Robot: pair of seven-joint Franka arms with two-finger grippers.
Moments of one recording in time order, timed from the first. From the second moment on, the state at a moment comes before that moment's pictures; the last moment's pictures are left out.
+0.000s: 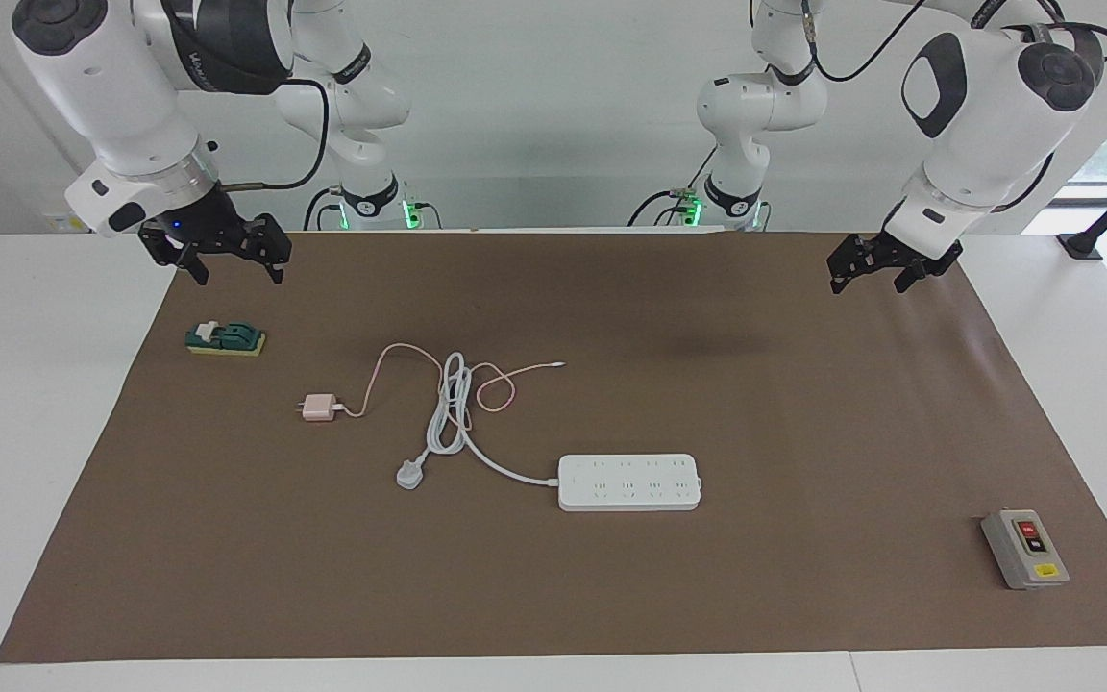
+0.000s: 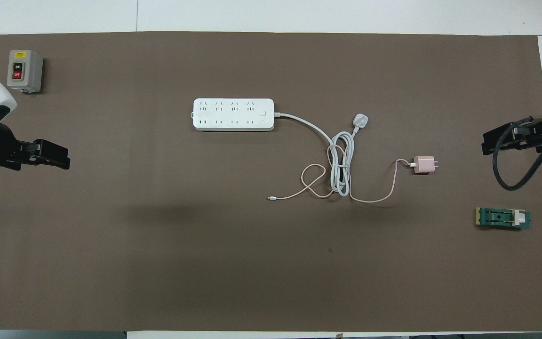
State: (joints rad) left arm -0.01 -0.03 -0.05 -1.77 -0.02 1.64 0.00; right arm 0.00 0.02 -0.02 -1.61 -0.02 1.55 -0.03
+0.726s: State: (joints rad) left arm -0.01 -0.03 -0.05 -1.77 -0.02 1.64 0.00; right arm 0.00 0.00 -0.03 -1.61 -0.02 1.52 -0.03
